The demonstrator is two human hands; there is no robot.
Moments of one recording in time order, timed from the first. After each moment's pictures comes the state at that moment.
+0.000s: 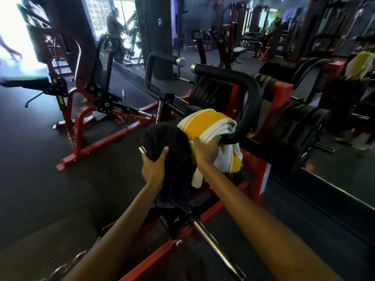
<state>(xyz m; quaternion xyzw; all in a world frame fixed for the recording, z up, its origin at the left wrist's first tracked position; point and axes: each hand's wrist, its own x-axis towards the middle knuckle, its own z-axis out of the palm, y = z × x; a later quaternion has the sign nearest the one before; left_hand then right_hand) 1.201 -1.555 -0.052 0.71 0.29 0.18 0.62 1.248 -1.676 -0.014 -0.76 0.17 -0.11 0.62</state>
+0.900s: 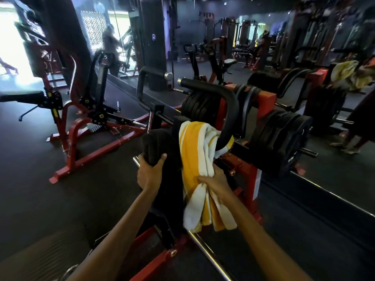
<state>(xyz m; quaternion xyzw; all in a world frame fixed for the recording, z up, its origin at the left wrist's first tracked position) 1.187 -1.587 -0.026 0.77 0.27 0.21 0.53 1.189 -1.770 -0.035 -0.79 0.00 0.05 0.62</state>
